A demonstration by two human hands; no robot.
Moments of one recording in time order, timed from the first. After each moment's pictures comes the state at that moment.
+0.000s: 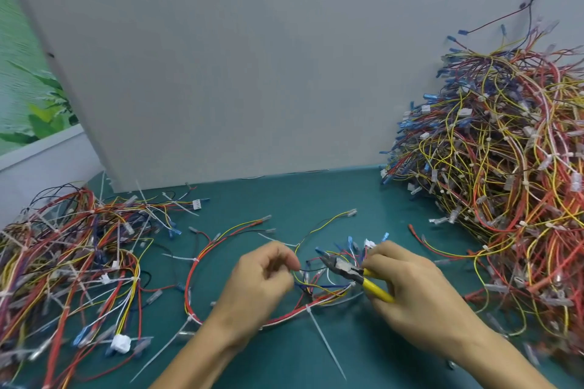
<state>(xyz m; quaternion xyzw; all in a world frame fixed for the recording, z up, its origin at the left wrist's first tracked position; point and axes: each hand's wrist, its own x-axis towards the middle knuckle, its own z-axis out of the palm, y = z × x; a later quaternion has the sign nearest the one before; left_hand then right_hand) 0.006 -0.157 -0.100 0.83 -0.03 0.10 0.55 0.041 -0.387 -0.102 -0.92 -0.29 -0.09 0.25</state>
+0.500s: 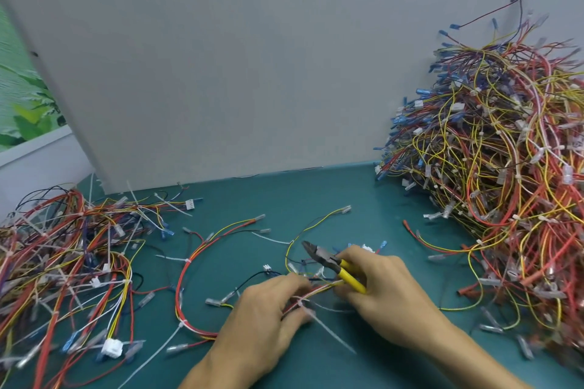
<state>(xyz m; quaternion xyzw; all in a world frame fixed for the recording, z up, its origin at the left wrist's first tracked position) -0.005 -0.162 -0.131 0.92 -0.17 0.16 0.32 0.046 -0.363 -0.116 -0.90 -0.26 -0.07 0.34</state>
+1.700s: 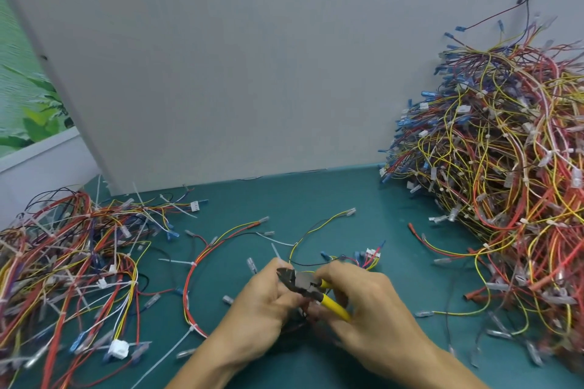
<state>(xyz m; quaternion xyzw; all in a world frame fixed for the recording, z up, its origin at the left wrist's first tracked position) 0.003 -0.161 -0.122 0.78 -0.07 -0.02 0.63 0.023 -0.339 -0.112 -0.84 -0.35 -0.12 0.38</state>
